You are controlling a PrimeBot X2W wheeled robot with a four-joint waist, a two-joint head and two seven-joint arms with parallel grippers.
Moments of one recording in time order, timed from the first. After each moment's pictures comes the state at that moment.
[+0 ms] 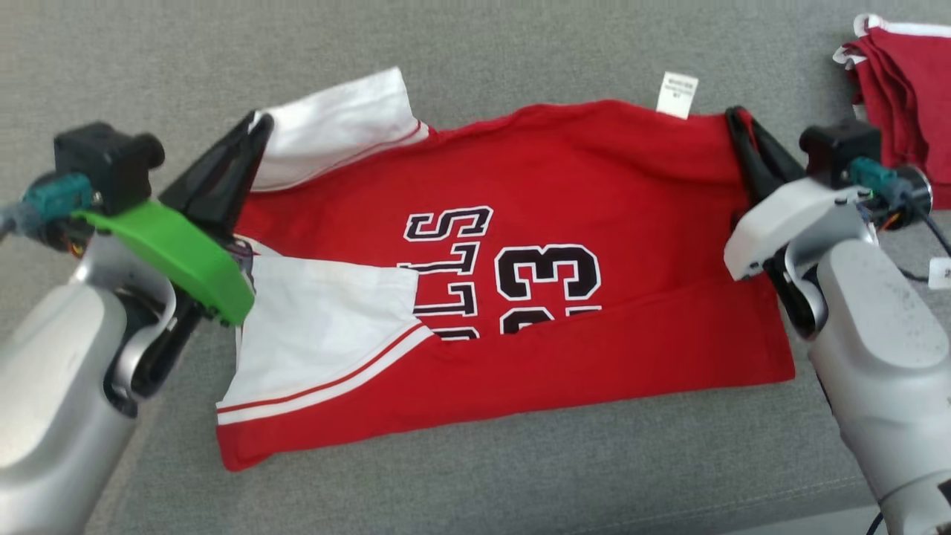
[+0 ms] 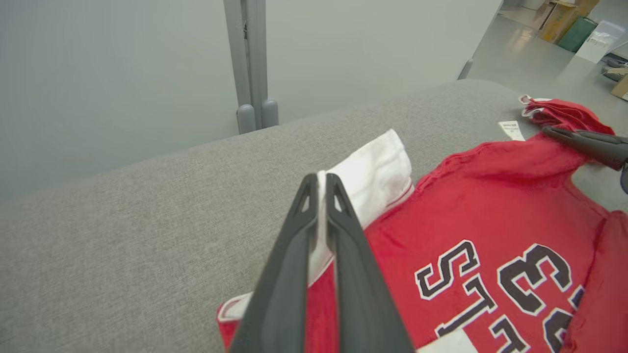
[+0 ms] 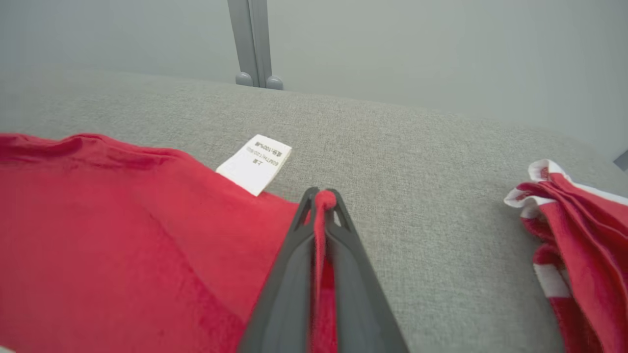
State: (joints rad) left arm -0.69 0.59 -0.62 0.14 -0.80 -0.11 0.04; right arm -0.75 -0.21 0.20 0.68 0.24 0.13 -0.19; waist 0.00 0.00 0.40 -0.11
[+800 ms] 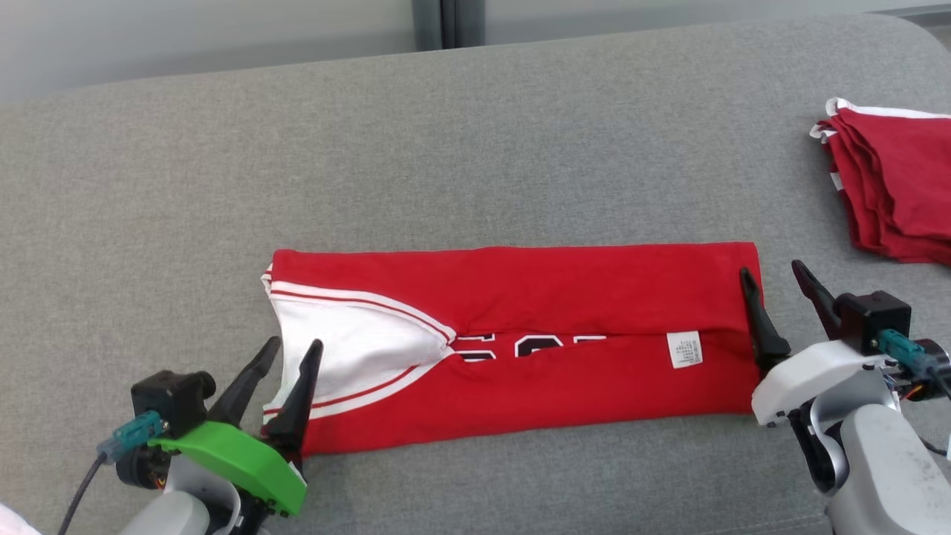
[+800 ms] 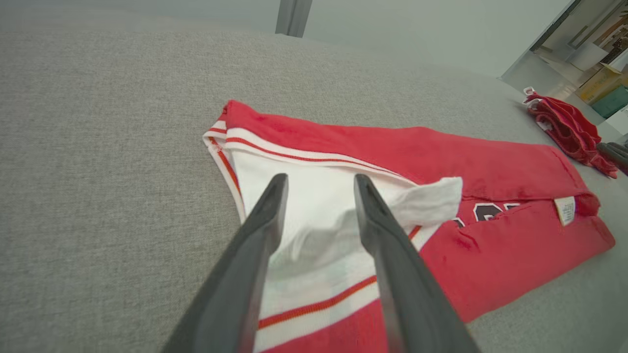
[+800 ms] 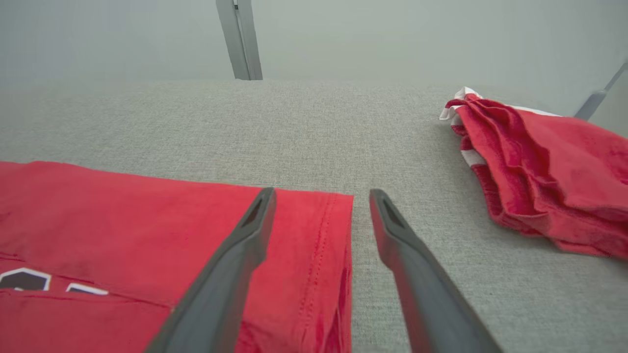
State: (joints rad) left arm -0.24 0.50 -0.64 0.19 -0.90 -0.03 -0.19; right arm -0.31 -0.15 -0.01 0.43 0.17 0.13 -0.19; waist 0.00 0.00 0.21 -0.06
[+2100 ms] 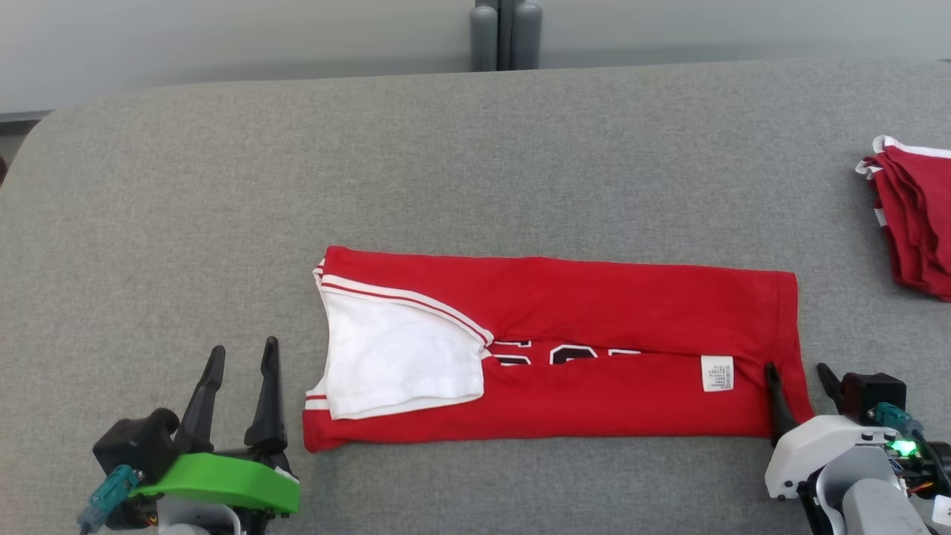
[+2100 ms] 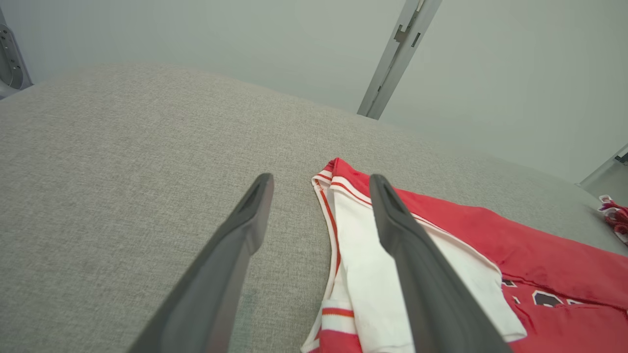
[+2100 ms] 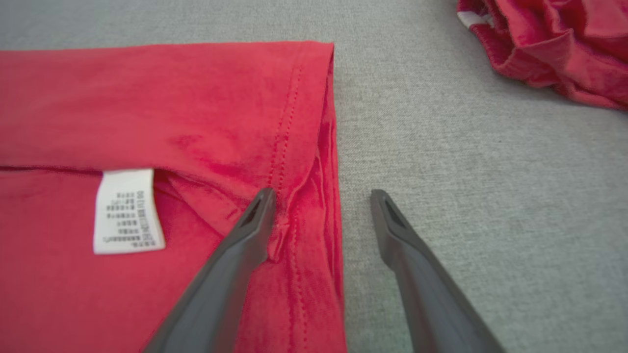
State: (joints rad) left arm -0.07 0.22 -0.24 0.20 -0.62 -0.05 -0.26; right arm -0.24 -0.05 -0.24 0.64 0.00 0.13 -0.20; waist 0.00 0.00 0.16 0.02
